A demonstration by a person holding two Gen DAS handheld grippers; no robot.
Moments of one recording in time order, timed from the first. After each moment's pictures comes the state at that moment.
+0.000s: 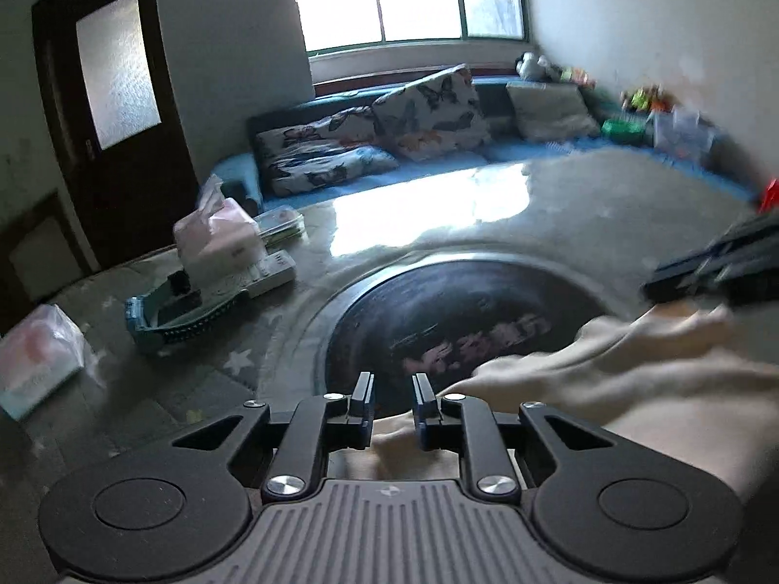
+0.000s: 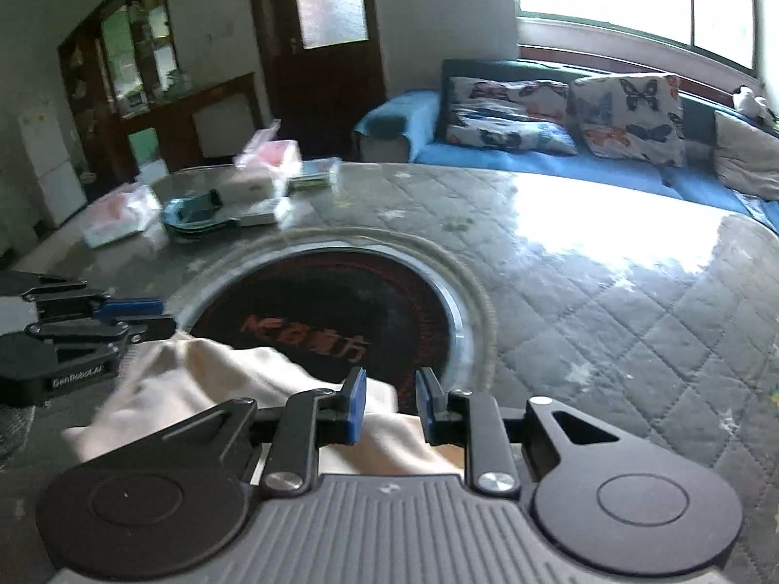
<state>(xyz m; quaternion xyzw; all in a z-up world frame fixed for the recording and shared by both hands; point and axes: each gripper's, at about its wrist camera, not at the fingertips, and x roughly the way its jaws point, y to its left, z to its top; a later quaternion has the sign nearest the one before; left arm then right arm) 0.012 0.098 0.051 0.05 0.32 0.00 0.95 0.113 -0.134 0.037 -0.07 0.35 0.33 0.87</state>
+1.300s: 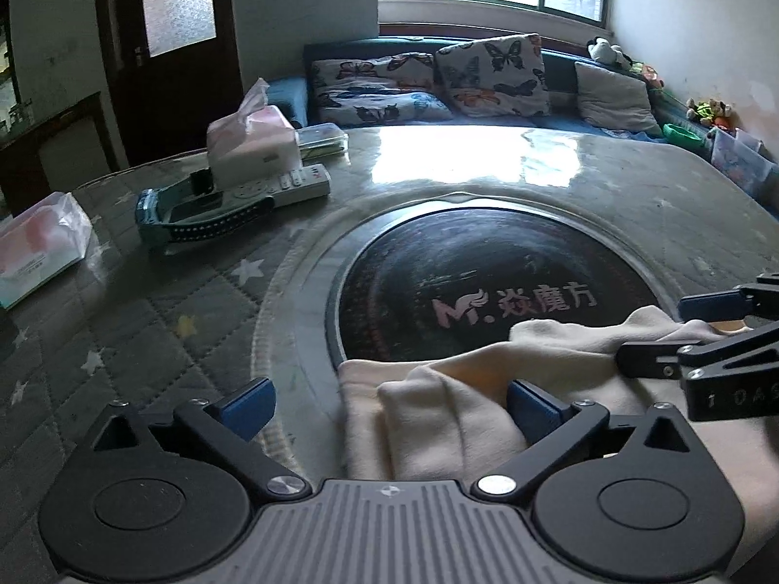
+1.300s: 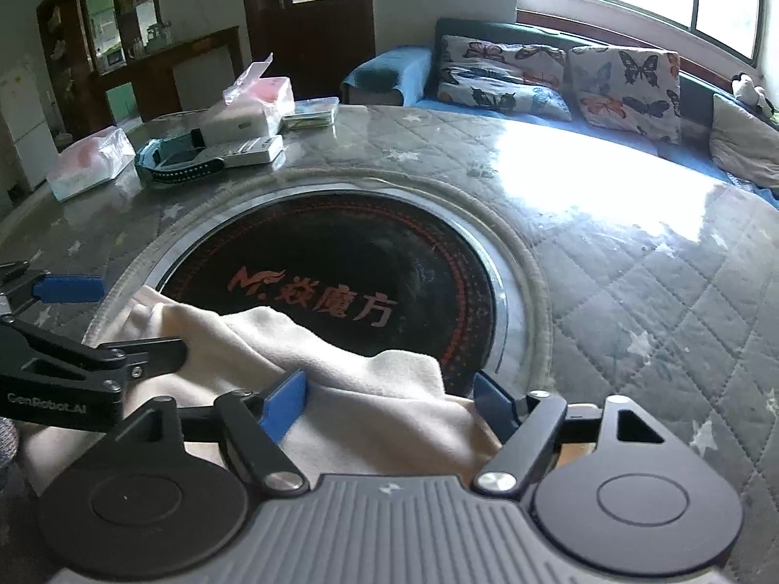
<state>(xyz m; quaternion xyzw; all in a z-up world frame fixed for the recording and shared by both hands) 0.028 0.112 0.023 -0.02 0.38 0.08 0.92 0.118 -0.088 0.001 -0.10 0.40 0.28 0.87</state>
